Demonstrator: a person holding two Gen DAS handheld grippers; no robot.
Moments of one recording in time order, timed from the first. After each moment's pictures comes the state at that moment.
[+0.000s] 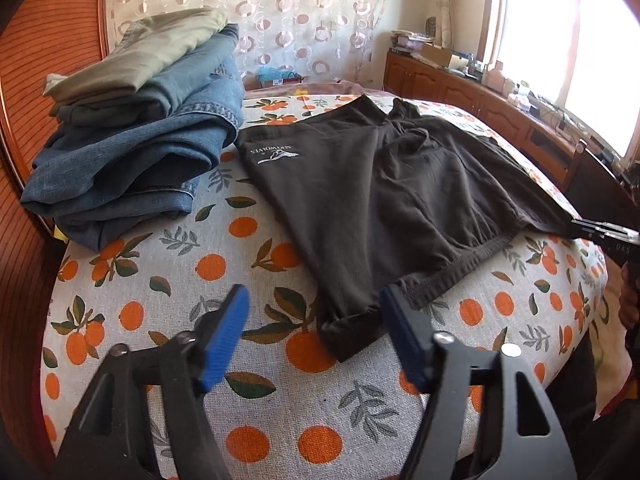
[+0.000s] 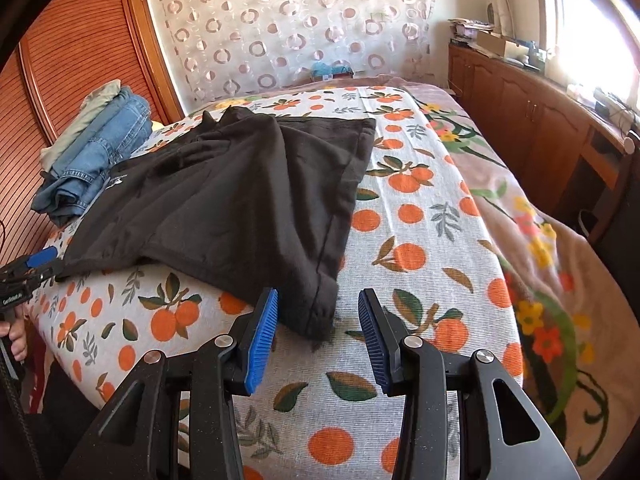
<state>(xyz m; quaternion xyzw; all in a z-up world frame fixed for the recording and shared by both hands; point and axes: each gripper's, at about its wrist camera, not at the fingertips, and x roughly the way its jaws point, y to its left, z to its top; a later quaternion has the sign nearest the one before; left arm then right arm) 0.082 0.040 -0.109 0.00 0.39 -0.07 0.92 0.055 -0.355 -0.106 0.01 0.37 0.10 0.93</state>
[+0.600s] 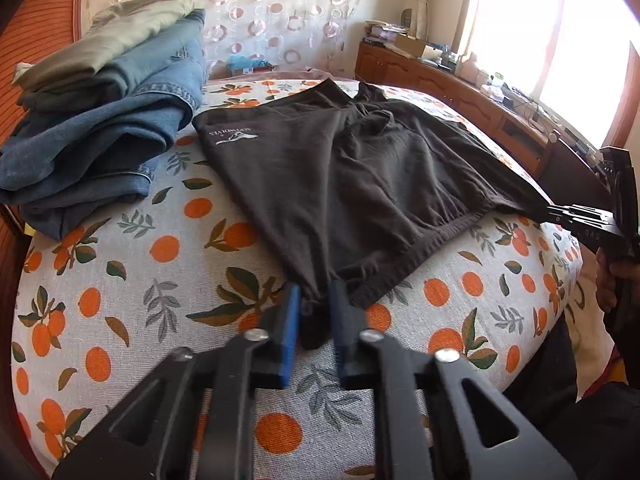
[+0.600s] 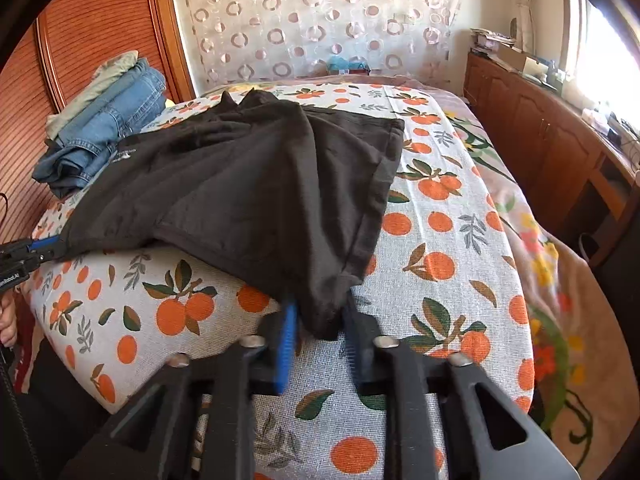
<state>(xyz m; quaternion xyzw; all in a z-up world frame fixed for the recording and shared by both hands) 0.078 0.028 -0.115 -0.02 0.41 -0.13 0.90 0.061 -0.343 -0.103 -0.03 0.37 0.11 0.92</state>
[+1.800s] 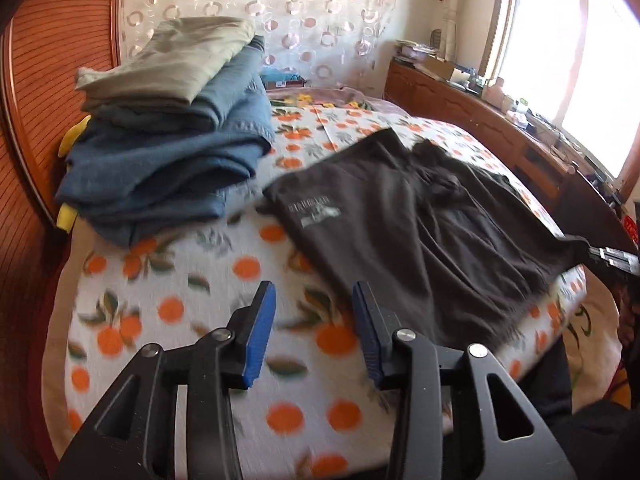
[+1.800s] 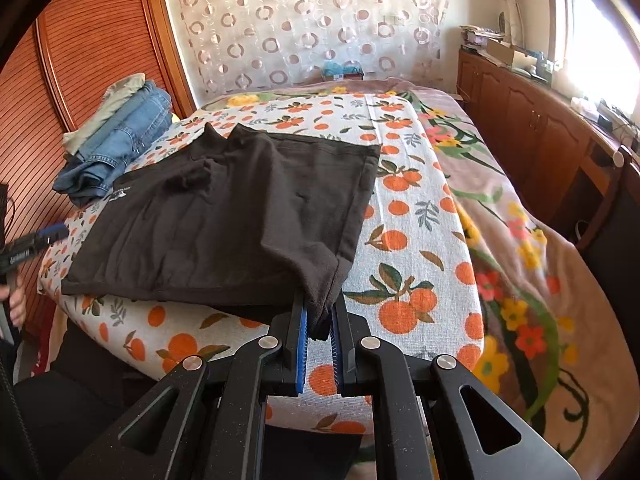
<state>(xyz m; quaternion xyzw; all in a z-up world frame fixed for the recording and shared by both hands) 0.091 0.073 -0.086 -0.04 0.39 -0.09 0.92 0.018 -0.372 -0.085 -0.01 0.37 0.11 0.92</state>
